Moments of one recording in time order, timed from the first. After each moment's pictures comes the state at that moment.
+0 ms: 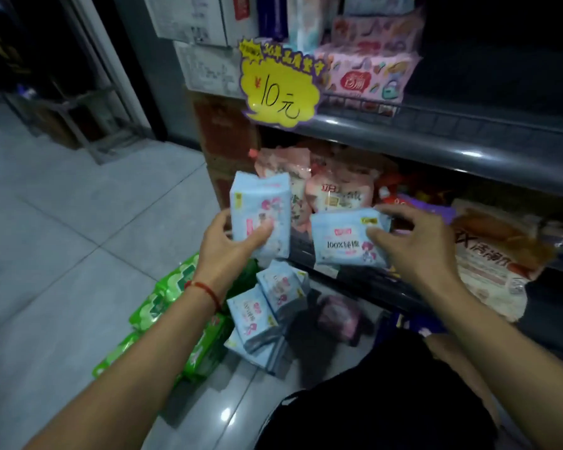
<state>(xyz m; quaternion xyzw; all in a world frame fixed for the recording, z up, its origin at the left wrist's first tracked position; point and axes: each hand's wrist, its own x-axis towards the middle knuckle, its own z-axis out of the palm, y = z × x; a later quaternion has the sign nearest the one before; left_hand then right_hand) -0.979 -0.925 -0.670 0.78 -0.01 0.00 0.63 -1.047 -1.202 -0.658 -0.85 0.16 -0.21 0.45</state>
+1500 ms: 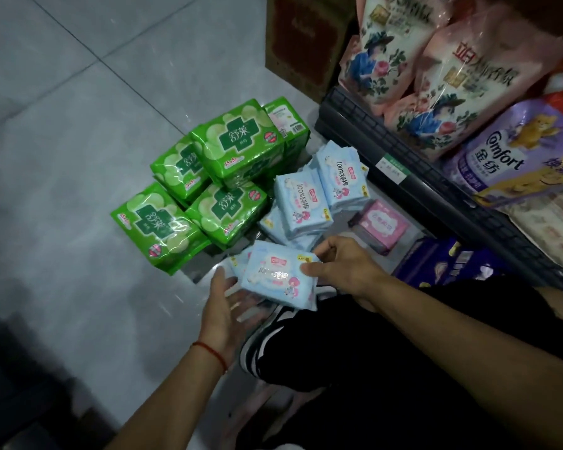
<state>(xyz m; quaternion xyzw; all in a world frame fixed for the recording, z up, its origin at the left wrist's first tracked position) -1.155 -0.815 -0.883 0.42 0.48 -0.21 0.74 -1.082 -1.021 -0.836 -0.80 0.20 0.33 0.47</state>
